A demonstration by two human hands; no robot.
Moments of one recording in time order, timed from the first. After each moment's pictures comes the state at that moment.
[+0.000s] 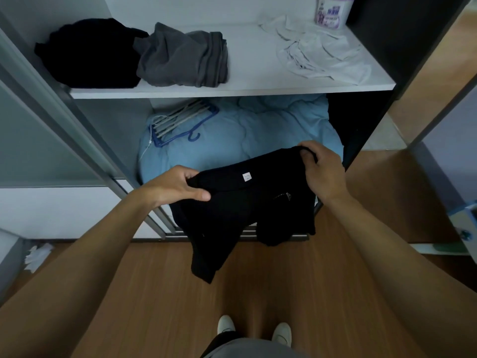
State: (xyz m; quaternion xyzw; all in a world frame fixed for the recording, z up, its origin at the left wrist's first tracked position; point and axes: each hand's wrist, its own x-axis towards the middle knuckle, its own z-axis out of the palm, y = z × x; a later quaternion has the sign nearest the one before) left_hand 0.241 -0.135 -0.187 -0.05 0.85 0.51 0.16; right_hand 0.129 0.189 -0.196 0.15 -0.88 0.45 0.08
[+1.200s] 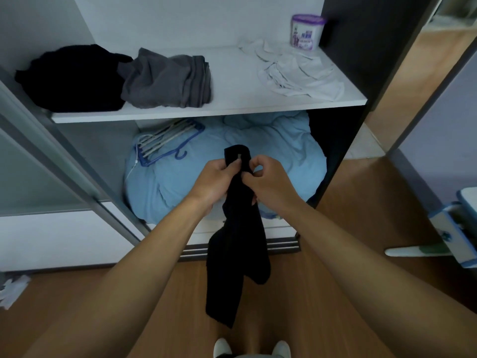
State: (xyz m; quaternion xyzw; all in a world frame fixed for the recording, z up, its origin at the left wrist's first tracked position) left_hand 0.191 -0.017 -0.156 -0.14 0.75 0.64 -0.02; right_hand 0.164 0.125 -0.155 0.15 -0.79 0.59 -0.09
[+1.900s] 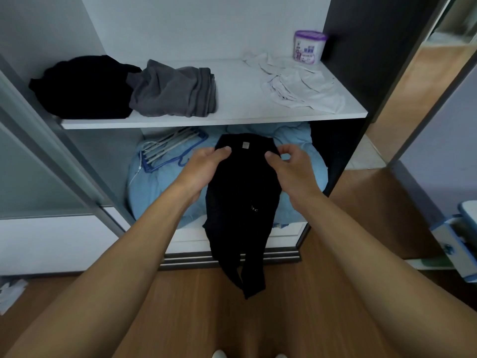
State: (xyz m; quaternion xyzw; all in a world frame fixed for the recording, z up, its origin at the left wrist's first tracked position) left_hand 0.176 -0.054 -0.130 -0.12 0.73 0.67 -0.03; right_hand 0.140 0.139 -0.129 0.03 -0.75 0.66 -0.04
